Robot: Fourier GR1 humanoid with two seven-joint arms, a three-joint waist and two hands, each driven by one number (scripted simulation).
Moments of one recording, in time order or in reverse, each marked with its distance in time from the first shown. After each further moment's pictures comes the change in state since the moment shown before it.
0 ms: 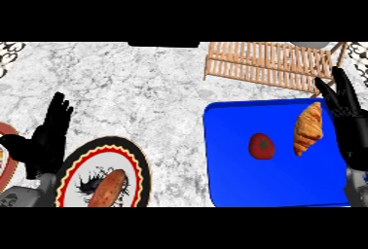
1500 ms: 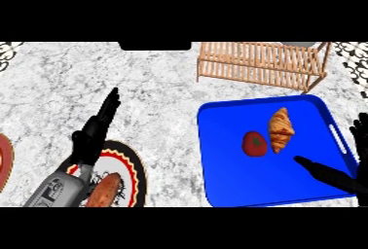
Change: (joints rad) left arm -0.135 -0.095 -0.162 0.073 -0.185 -0.139 0.016; right arm 0.269 0.074 -0.082 -0.032 0.129 -0.248 0.127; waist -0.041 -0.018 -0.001
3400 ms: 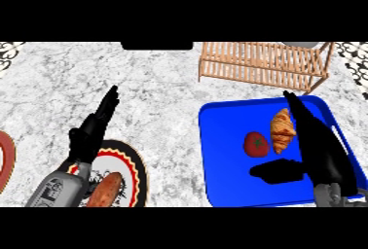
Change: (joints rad) left arm 0.018 -0.069 0.109 -0.019 -0.101 -0.104 0.040; right arm -0.405 -0.047 0.386 -0.297 0.550 0.470 1.108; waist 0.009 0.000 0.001
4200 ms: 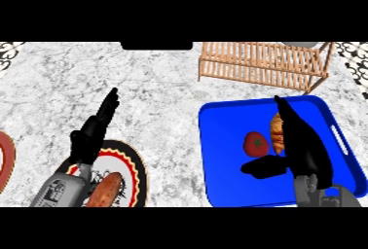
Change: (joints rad) left arm 0.018 -0.045 0.050 0.023 -0.051 -0.044 -0.023; right arm 0.029 0.155 -0.039 0.093 0.122 0.065 -0.026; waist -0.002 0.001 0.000
